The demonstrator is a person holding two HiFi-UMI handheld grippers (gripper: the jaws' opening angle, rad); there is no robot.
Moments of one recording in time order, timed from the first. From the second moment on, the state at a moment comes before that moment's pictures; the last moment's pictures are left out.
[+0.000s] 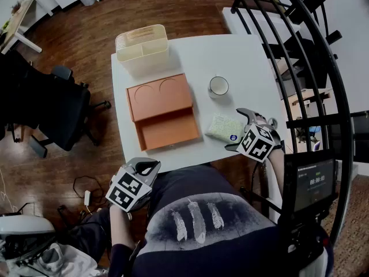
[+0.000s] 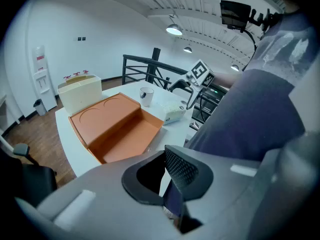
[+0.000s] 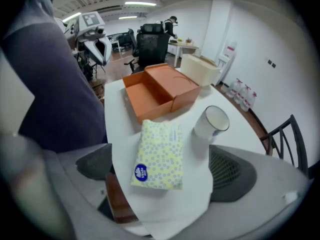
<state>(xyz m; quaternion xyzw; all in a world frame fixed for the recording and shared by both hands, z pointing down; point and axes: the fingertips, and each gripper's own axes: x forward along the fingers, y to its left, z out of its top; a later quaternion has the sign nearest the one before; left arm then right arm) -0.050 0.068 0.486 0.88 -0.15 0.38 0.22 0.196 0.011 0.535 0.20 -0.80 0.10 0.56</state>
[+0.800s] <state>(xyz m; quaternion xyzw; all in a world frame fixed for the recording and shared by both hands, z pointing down) -0.054 0.081 0.488 0.87 -0.15 0.39 0.24 0.182 0.007 0.618 0.11 -0.74 0.13 0.65</state>
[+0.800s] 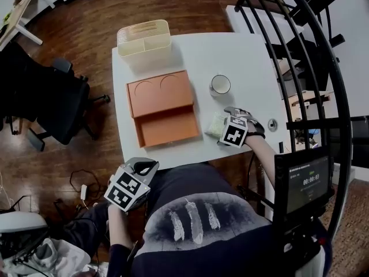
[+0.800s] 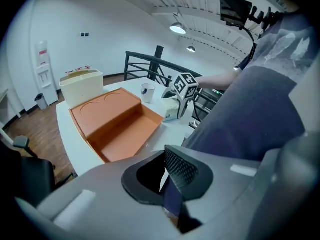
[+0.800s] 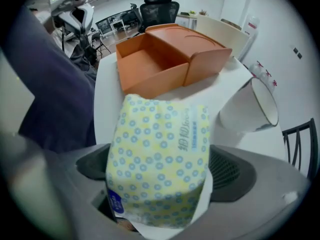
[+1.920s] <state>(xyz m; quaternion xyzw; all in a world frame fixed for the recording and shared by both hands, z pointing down) -0.076 0.085 0.494 0.87 -0.19 0.39 0.25 -0.001 -0.022 0.518 -0.02 -0.80 -0.05 0.59</state>
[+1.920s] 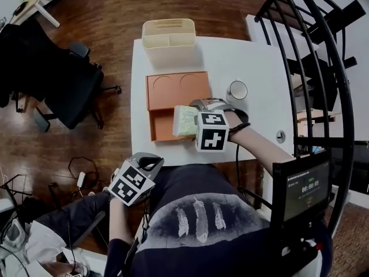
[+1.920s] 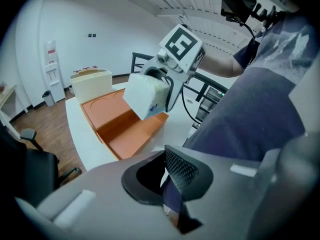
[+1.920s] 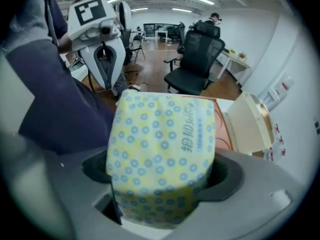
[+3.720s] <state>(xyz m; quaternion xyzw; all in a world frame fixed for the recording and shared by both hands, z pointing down) -0.086 0.084 0.499 0.86 -0.18 0.39 0.26 0.079 -0.057 0.445 0.05 -0.80 -0.07 0.59</state>
